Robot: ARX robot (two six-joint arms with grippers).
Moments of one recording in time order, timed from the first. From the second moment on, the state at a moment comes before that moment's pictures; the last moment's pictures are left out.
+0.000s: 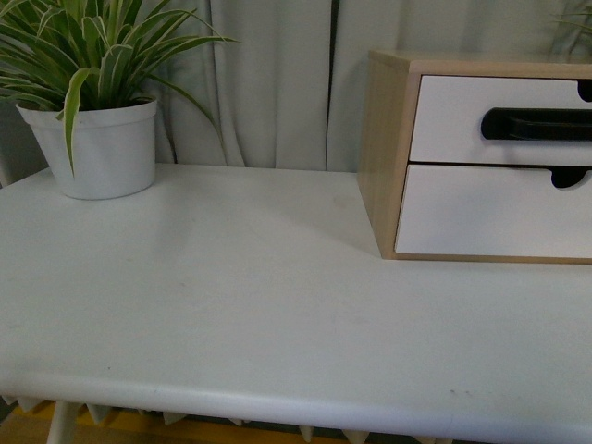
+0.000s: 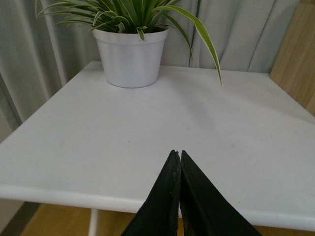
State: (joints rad) left arm 0.00 0.54 0.05 0.48 0.00 0.01; right arm -0.21 0.11 0.11 0.00 -0.20 -0.02
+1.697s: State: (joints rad) left arm 0.00 0.01 0.01 0.00 0.00 0.00; right arm 0.00 0.00 0.01 0.00 0.00 -0.01
